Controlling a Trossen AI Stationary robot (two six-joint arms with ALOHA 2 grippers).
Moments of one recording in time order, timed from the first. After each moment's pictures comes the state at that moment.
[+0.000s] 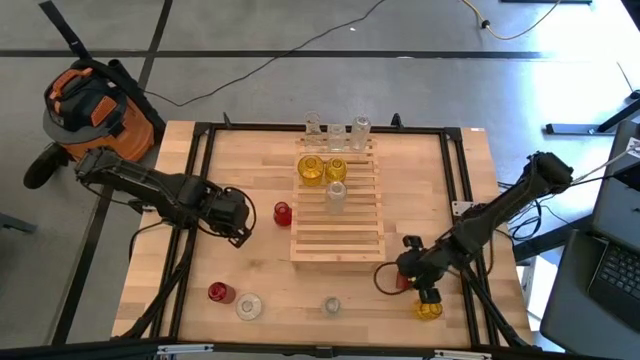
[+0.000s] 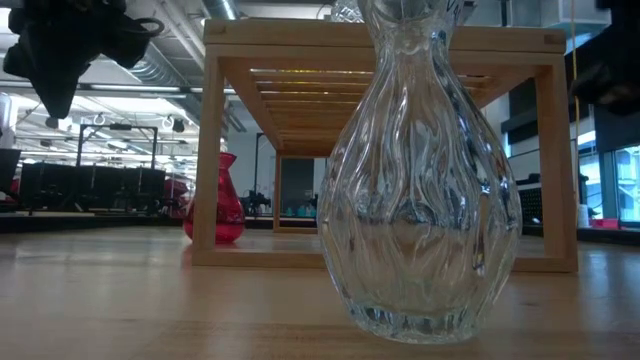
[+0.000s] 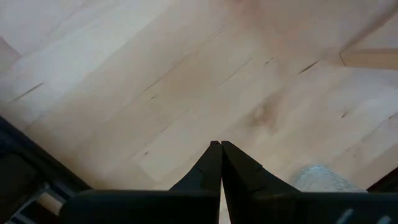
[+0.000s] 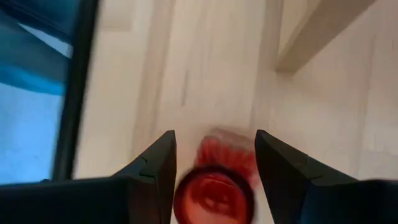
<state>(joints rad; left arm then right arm) -0.26 1.11 0.92 -1.15 0.01 -1.22 0.67 1.26 0.78 -0.59 0.00 0.55</state>
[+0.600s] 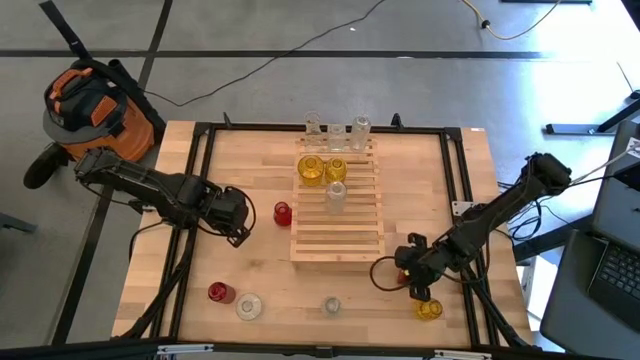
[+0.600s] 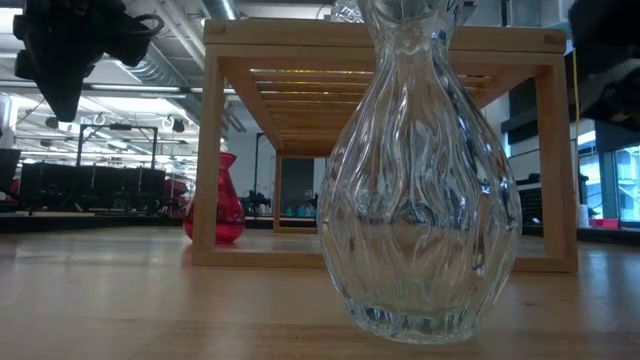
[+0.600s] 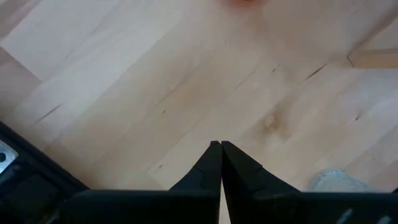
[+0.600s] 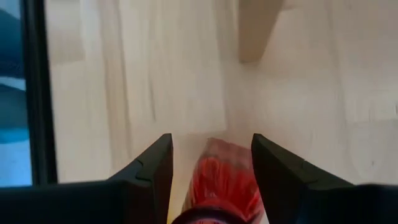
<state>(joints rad) -0.26 1.10 0.91 -1.16 -0.04 -1.14 0.68 1.29 0.77 -0.60 0.08 0.80</state>
